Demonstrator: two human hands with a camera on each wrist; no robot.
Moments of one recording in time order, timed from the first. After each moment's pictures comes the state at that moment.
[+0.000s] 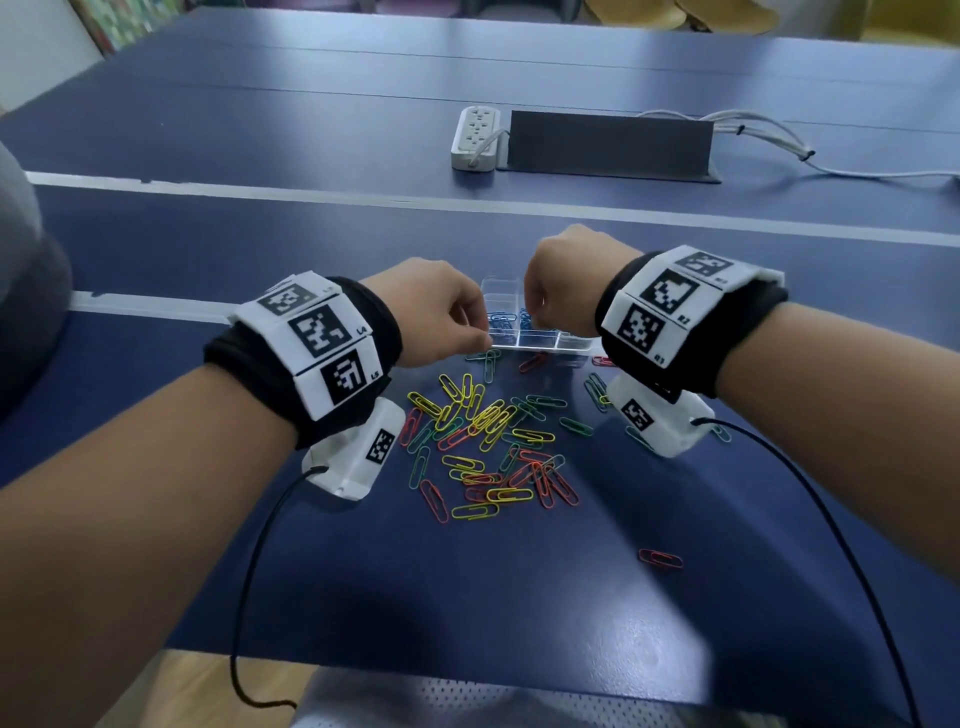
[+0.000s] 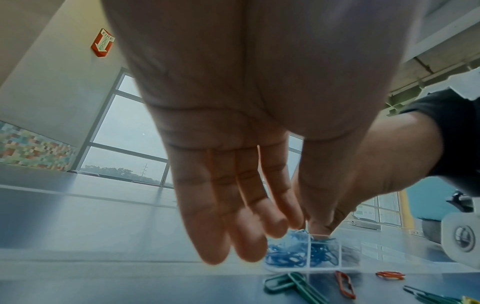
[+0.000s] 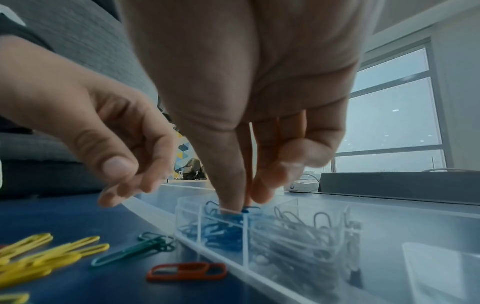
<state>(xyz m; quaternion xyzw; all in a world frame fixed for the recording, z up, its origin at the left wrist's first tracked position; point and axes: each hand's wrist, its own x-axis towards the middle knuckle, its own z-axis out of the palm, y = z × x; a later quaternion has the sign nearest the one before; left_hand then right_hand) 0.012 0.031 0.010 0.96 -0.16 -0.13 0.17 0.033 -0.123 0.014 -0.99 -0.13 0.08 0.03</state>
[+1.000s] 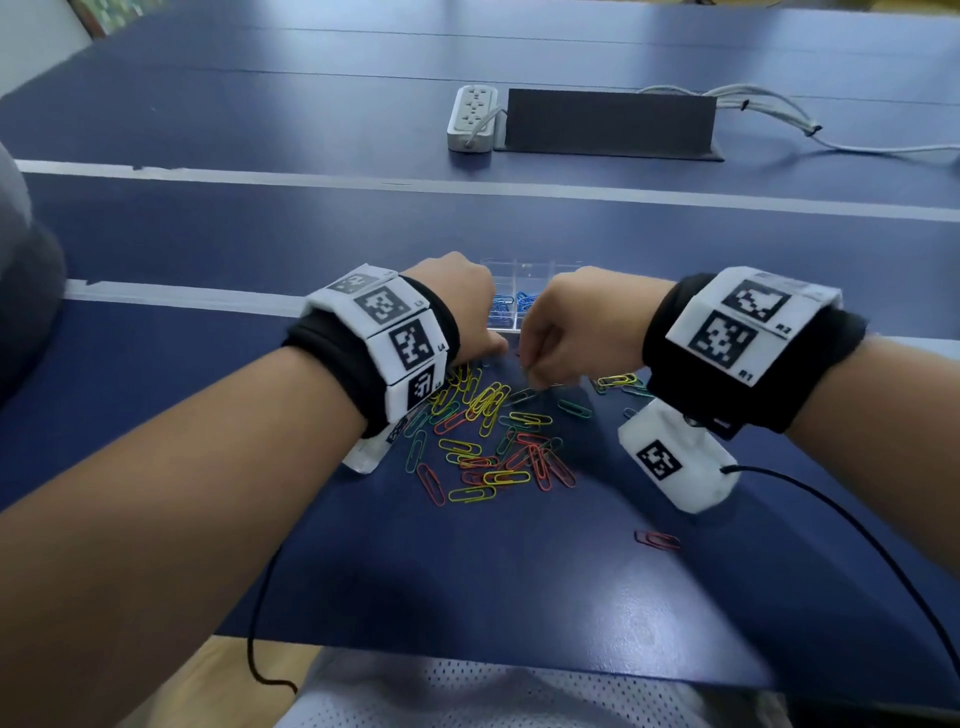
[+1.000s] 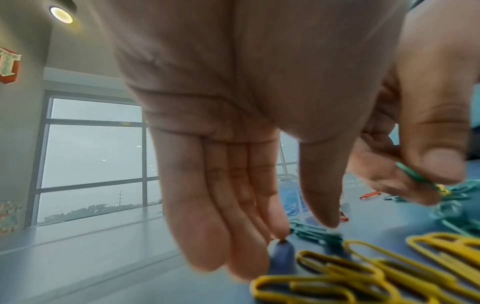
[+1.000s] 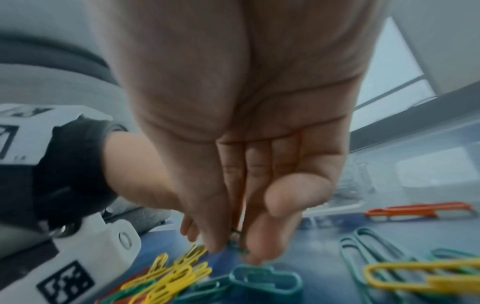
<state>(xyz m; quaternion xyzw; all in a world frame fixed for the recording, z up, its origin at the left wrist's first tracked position) 0.013 0.001 -0.003 0.98 -0.16 -0.12 0.01 -0.007 -0.134 0.014 -0.96 -0.19 0.21 0.09</state>
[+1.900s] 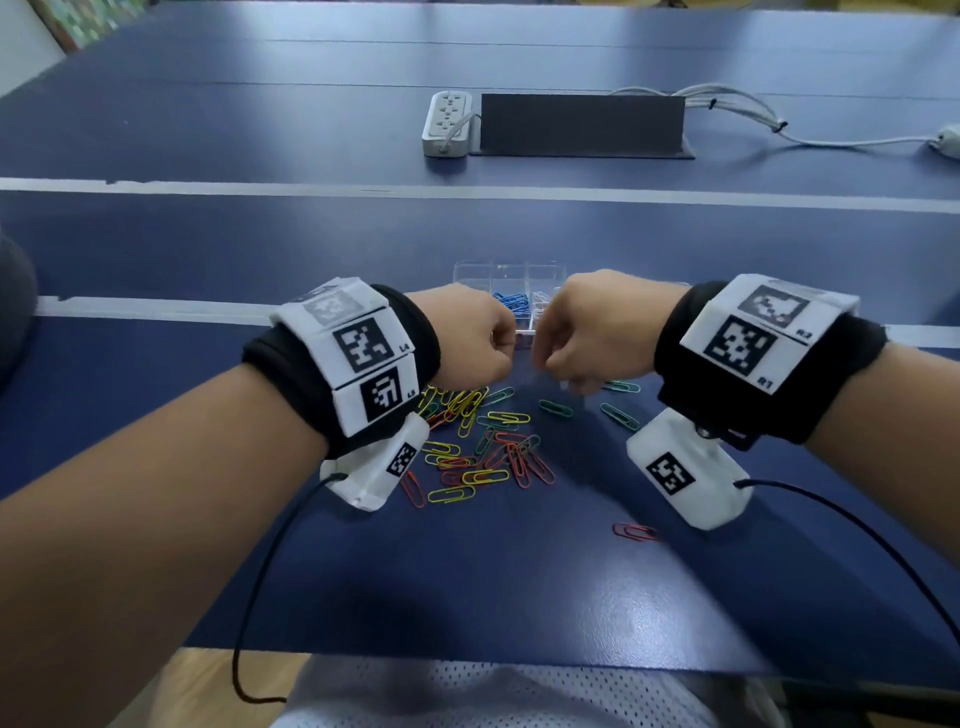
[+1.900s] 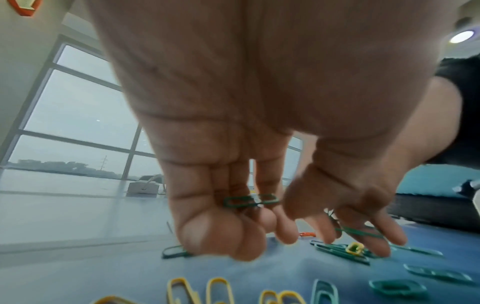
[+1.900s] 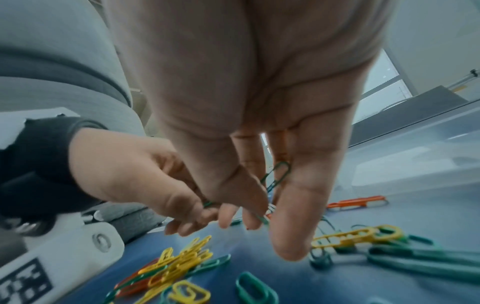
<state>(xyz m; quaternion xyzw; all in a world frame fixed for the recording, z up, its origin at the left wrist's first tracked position) -0.008 -0.014 0.006 0.95 -0.23 -0.19 0.08 -0.020 -0.155 0.017 -0.96 -0.12 0.22 0.11</state>
